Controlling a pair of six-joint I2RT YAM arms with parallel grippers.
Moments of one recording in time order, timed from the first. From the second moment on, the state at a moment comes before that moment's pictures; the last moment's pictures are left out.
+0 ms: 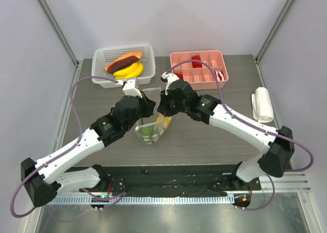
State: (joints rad) left arm -0.84 1.07 0.97 -0.22 -0.38 -0.67; right arm 0.88 1.47 1.35 -0.47 0.01 0.45
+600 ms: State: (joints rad) left arm -0.84 1.31 1.17 -0.66 -0.21 -0.53; right arm 0.88 1.47 1.39 -0.54 0.10 0.40
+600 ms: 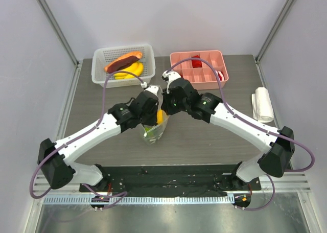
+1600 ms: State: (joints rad) left arm -0.84 1.40 1.14 -0.83 -0.13 -0.39; right arm 0.87 1.48 1.38 -0.55 0.12 0.39
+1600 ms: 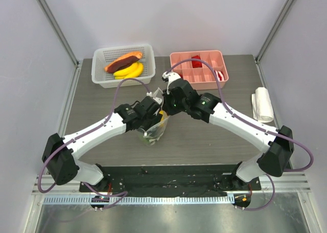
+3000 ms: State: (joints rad) left arm -0.83 1.56 1.17 -0.64 0.02 -0.39; right arm 0.84 1.50 1.49 -0.67 0.31 0.26
